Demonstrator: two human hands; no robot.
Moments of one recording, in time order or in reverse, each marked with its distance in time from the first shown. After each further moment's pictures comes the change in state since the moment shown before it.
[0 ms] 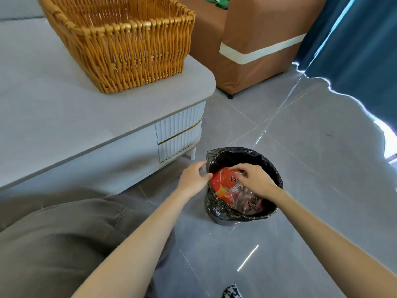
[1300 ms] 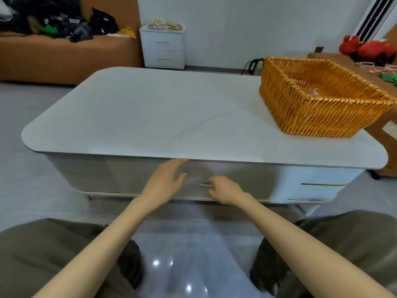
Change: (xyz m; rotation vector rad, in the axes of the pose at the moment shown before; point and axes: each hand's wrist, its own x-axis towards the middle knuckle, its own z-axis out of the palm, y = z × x) left_hand -0.338 -0.125 -0.268 0.268 0.797 -0.079; right_hand -0.066 -0.426 0.128 -0.396 -0.335 -0.695
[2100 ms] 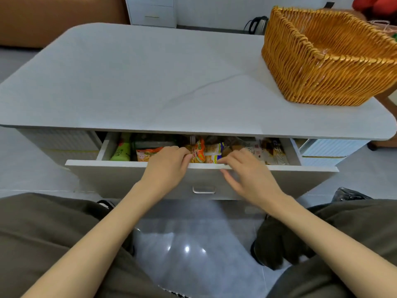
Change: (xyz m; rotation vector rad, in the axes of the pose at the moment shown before) left_hand -0.004 -0.006 0.037 0.330 -0.037 0.010; right_hand -0.065 0.029 0.010 -0.137 0.522 -0.404
